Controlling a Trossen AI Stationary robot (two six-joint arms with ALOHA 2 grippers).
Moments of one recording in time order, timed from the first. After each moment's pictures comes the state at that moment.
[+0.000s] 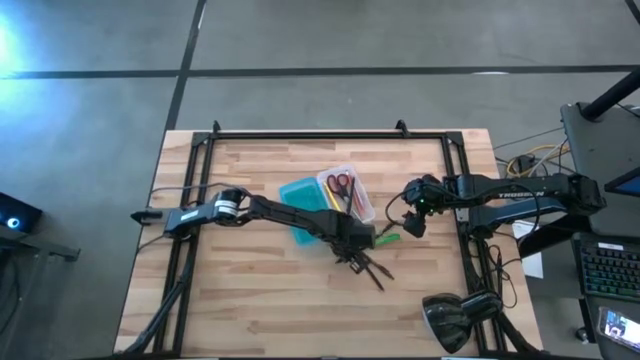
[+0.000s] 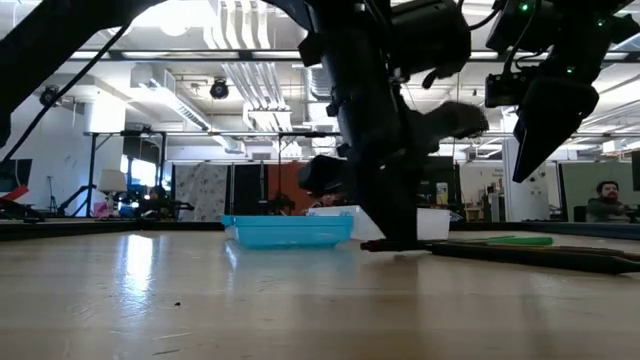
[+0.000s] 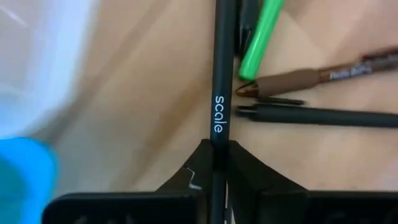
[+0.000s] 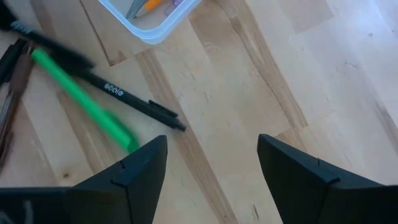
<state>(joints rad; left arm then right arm) -0.11 2.33 1.96 -0.84 0.03 -0.82 -0.11 0.99 0.61 -0.77 0.13 0.34</state>
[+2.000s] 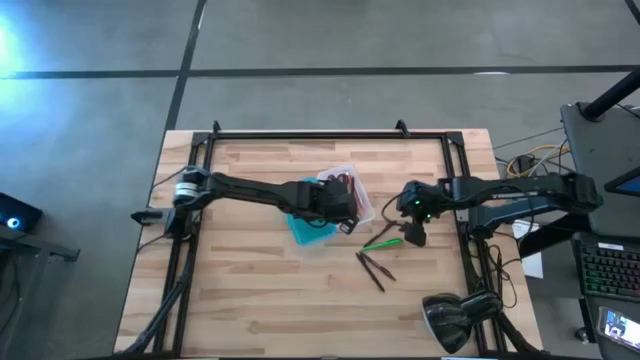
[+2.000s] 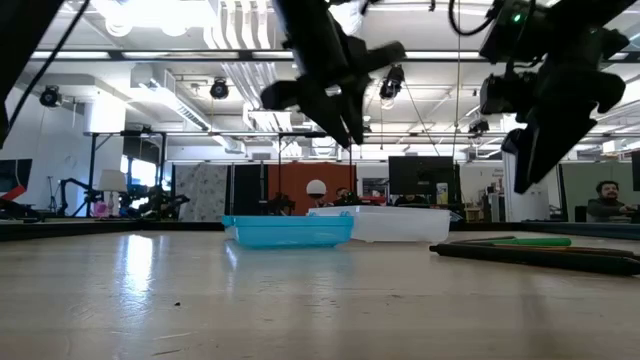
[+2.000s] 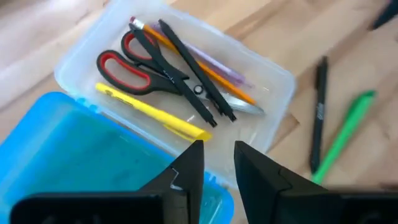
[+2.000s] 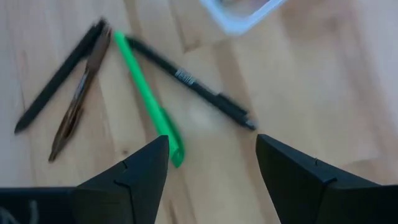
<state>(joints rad) -0.04 1.98 1.75 -0.83 -0.40 -0.85 -0.11 1.04 0.58 -0.66 -0.11 0.23</state>
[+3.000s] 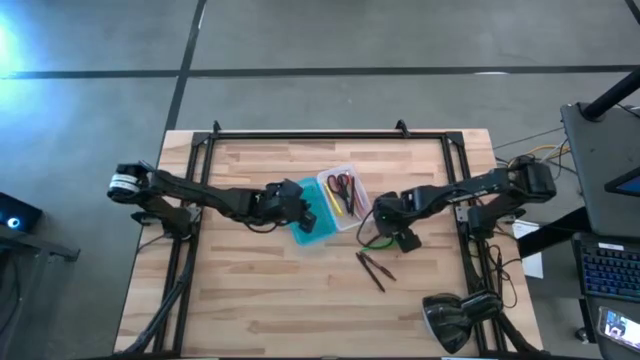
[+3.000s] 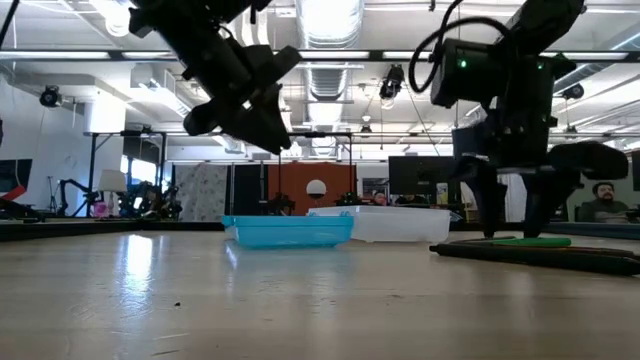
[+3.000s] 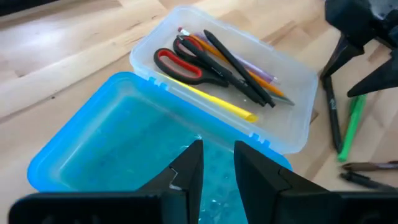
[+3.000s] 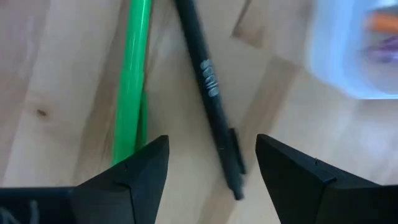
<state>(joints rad) -0.06 1.48 0.95 -0.26 -0.49 -0.80 -0.03 1.50 0.73 -0.60 0.00 -0.40</state>
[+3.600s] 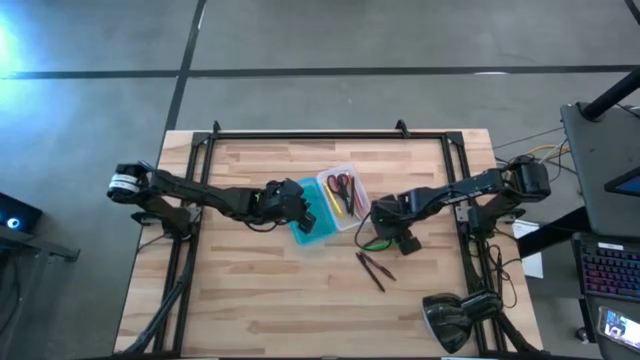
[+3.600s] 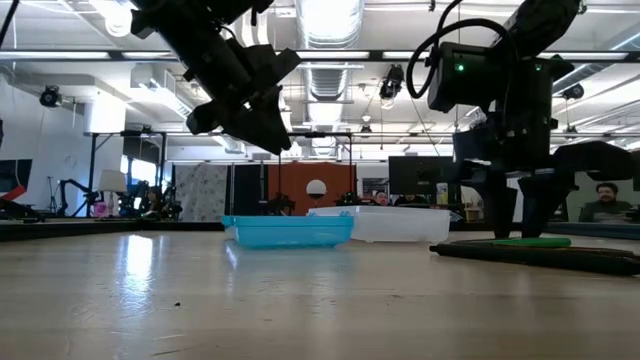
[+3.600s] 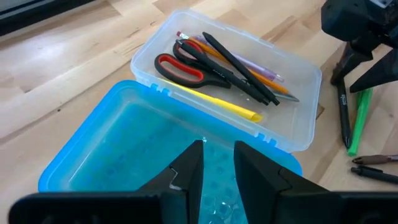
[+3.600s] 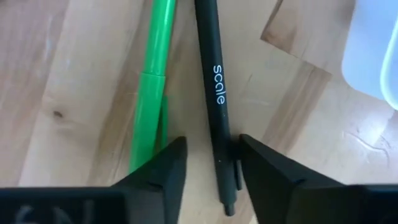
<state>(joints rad) -0.06 1.48 0.95 -0.25 -0.49 -0.73 -0.02 1.60 0.74 -0.59 -0.02 -0.40</state>
